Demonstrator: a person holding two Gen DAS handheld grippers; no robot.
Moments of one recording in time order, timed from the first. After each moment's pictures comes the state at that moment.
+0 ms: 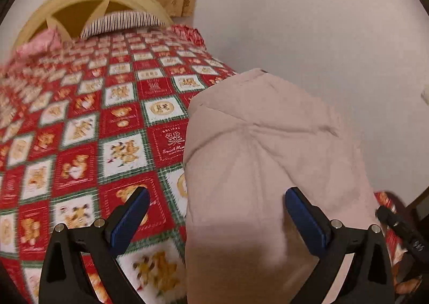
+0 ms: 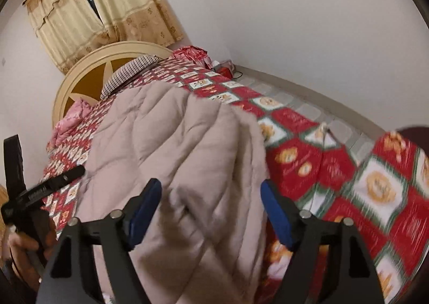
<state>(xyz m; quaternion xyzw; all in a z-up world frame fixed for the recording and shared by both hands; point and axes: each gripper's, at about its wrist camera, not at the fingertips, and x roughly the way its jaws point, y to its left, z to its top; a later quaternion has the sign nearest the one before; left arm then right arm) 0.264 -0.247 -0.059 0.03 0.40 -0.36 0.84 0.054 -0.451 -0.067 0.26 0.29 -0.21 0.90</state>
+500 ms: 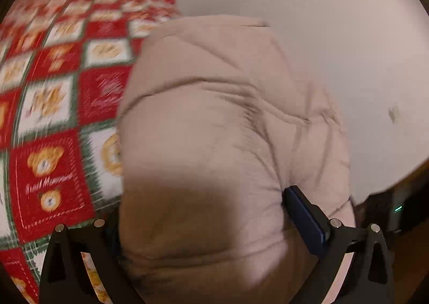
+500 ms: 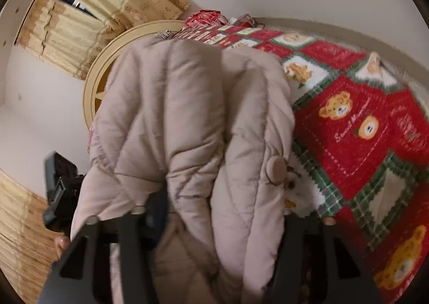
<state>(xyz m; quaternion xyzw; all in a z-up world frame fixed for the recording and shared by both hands) 0.265 -0.293 -0.100 -0.03 0.47 -0.46 0.75 0.085 -0.483 -0.136 0.40 0.31 -0.08 0.86</state>
